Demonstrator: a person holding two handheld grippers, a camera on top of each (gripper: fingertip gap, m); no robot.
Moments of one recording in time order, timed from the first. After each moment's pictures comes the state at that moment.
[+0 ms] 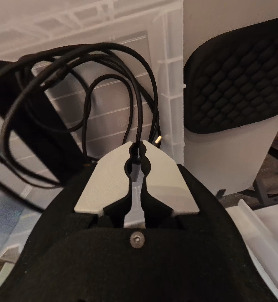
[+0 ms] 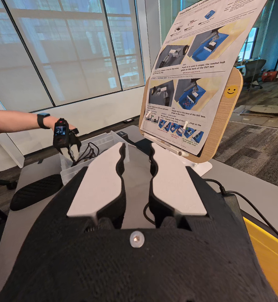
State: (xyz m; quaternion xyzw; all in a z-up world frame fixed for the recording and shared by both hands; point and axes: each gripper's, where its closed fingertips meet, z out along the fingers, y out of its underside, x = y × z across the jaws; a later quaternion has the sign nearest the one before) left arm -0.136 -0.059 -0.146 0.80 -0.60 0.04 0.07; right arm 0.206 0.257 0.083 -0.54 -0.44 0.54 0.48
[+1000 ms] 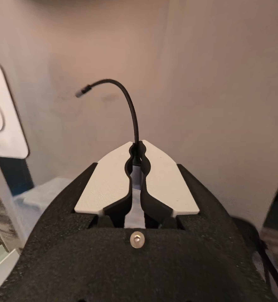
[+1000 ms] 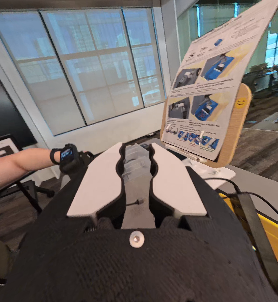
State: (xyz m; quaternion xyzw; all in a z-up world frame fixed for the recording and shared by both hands) left arm 0.093 0.042 -0.106 0.85 -0.51 -0.05 -0.15; right arm 0.265 0.238 0.115 -0.50 -0.41 0.62 0.45
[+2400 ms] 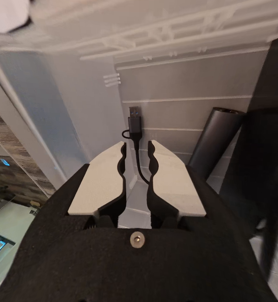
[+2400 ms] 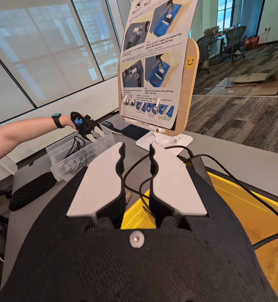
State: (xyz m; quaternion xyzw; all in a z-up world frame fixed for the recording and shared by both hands) left arm -0.215 0.123 -0.174 0.82 -0.55 -0.15 -0.06; right arm 0.249 0.300 0.054 -0.61 -0.40 0.51 0.45
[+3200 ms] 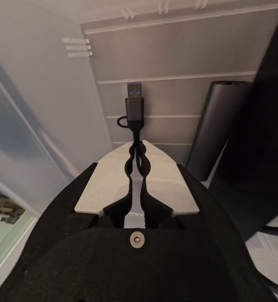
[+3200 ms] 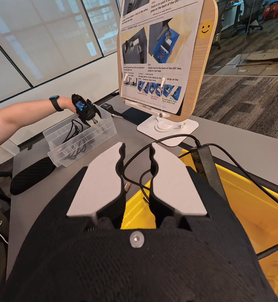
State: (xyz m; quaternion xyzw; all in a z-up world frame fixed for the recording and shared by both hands) left arm -0.229 0.099 -0.195 0.84 -0.54 -0.10 0.00; right arm 0.233 0.295 0.031 -0.64 -0.44 0.49 0.41
